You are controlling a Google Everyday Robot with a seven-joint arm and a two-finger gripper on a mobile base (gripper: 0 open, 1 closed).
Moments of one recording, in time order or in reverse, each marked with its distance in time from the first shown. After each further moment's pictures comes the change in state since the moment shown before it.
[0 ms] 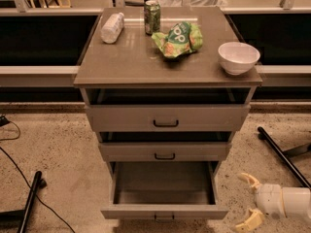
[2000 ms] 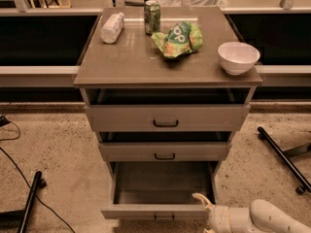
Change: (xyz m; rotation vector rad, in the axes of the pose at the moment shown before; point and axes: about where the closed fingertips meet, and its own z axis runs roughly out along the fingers) arm 0.088 0.044 0.184 -0.168 -0.152 -0.238
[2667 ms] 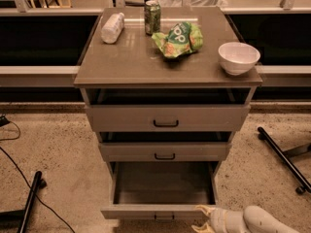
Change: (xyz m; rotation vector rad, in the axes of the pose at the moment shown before) arm 0.119 -0.041 0.017 0.132 0.227 -0.154
